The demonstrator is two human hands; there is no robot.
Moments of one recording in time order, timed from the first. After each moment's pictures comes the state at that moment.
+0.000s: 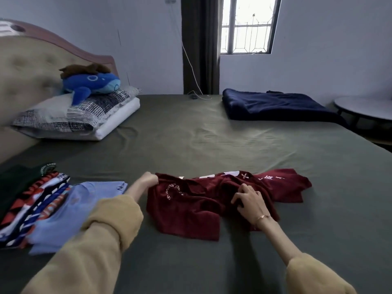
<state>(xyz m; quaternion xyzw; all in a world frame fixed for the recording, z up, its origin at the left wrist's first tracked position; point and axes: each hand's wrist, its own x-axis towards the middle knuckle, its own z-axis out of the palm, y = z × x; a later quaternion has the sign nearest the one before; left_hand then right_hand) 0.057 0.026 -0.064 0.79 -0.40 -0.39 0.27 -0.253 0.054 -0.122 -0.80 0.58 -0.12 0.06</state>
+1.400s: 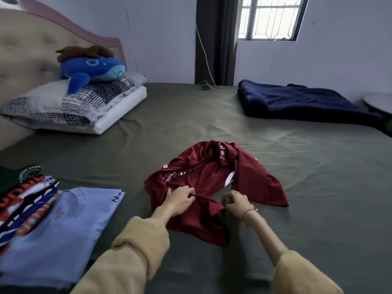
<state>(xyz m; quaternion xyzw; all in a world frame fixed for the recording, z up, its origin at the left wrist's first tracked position) 0.024 -0.035 -0.136 0.68 -0.70 -0.19 0.10 -0.180 -0.070 -0.158 -0.71 0.64 -0.07 0.28</state>
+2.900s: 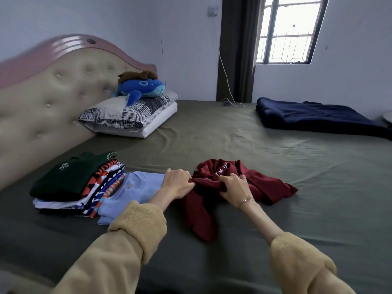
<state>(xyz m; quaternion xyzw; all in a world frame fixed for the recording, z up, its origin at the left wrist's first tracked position) 0.094 0.122 -0.040 0.73 -0.68 0.06 0.07 -0.093 0.080 -0.073 -0.86 0.48 -0.17 -0.02</state>
